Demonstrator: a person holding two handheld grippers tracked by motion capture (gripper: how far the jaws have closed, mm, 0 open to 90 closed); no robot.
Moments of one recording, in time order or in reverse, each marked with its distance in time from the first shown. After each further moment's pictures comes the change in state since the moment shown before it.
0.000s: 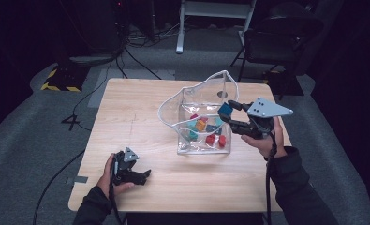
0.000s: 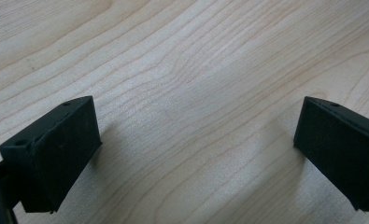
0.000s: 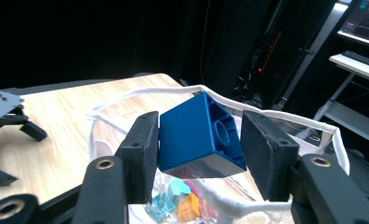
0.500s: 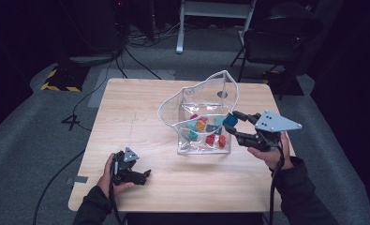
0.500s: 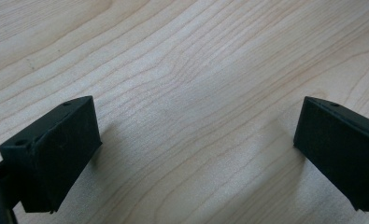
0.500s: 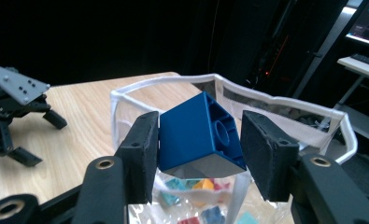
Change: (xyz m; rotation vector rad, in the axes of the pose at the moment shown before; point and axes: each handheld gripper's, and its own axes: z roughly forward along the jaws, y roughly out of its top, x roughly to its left) left arm 0.000 0.000 0.000 0.002 0.001 0.001; right arm 0.011 -0.020 -0.025 -0.026 0.030 -0.004
